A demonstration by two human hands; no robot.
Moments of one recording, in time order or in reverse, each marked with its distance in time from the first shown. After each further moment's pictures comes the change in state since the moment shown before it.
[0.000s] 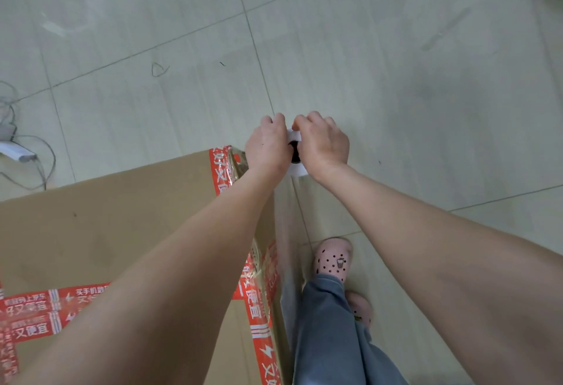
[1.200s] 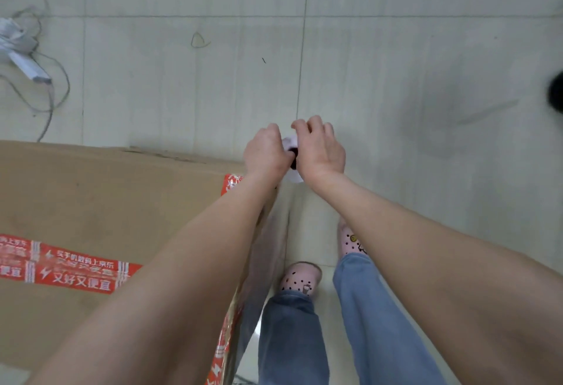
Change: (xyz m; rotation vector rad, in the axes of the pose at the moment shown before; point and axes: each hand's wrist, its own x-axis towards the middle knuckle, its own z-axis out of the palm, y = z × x) left_hand 0.056 -0.025 -0.028 -0.292 -0.006 -0.392; right_hand 0.078 -0.043 -0.028 -0.188 -0.213 -0.255
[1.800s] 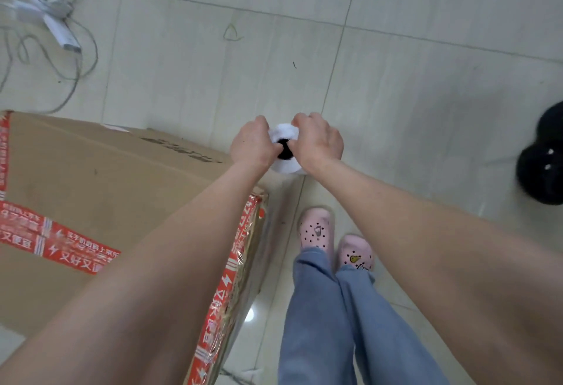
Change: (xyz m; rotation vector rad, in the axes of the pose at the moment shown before) left_hand 0.049 -0.037 -0.037 -0.068 -0.015 -0.225; right_hand 0.067 -0.043 -0.017 0.092 -0.063 -0.030
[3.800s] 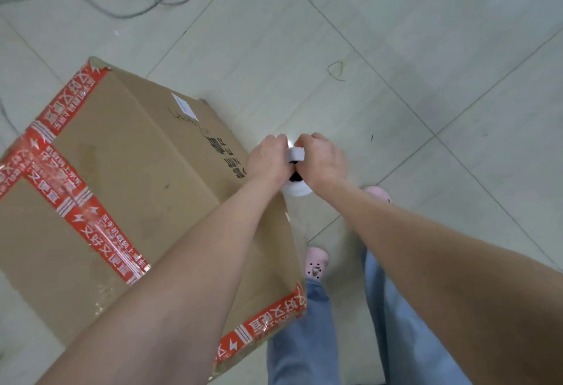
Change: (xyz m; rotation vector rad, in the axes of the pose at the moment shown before) left_hand 0.106 -0.115 -0.095 -0.277 -0.022 -0.293; right_hand 0.113 -0.208 0.006 -0.418 -0.366 -0.405
